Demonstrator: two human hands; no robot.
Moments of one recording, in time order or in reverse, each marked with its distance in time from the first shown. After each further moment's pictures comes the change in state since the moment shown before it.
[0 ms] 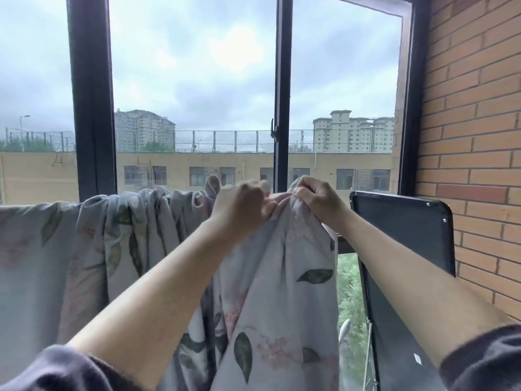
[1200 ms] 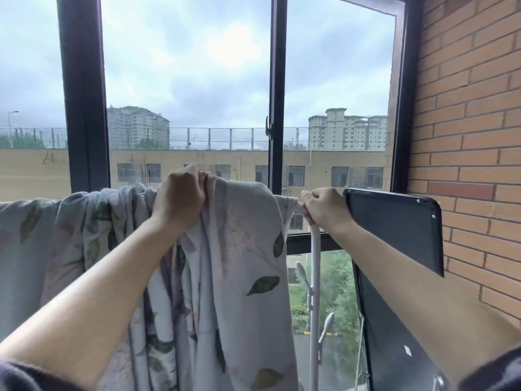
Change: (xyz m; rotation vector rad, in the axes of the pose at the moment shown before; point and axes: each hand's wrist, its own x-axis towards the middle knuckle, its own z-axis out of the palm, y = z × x) left_hand -0.016 -0.075 -0.011 -0.117 0.239 -0.292; right_hand -0.024 0.000 -0.003 -0.239 0.188 0.323
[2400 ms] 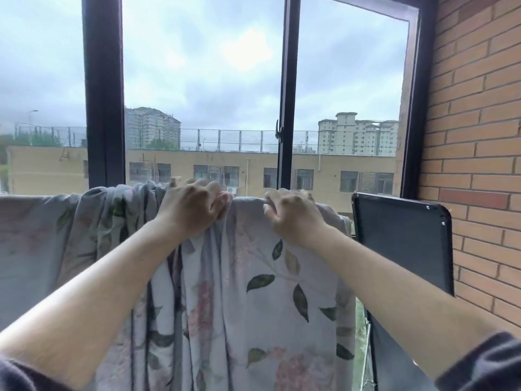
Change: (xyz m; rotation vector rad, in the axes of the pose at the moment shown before) left_hand -0.018 -0.010 -0.016 0.333 -0.243 0.240; right_hand -0.031 -0.048 0.032 -0.498 -0.156 -0.526
